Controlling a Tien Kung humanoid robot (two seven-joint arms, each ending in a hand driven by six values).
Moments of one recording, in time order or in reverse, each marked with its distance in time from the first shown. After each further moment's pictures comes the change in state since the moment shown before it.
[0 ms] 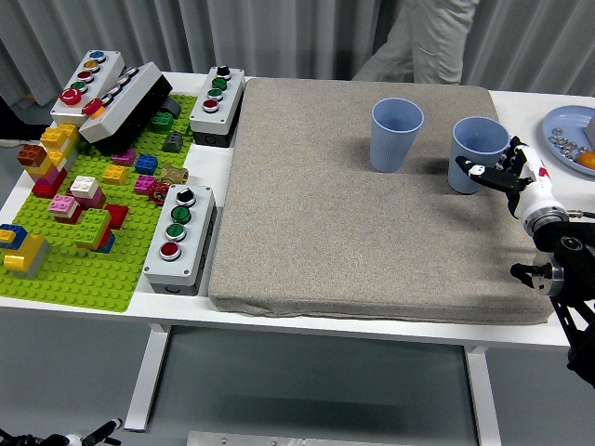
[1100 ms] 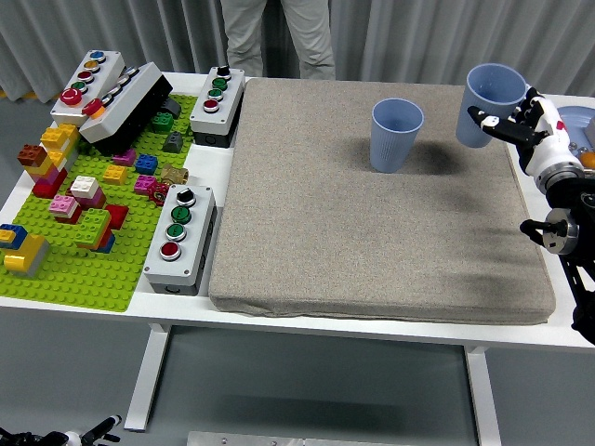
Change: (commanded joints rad) left arm -0.007 0.002 -0.008 0.000 -0.002 0.003 -0.001; right arm 0.085 -0.007 0.032 0.015 0.015 -0.015 -0.033
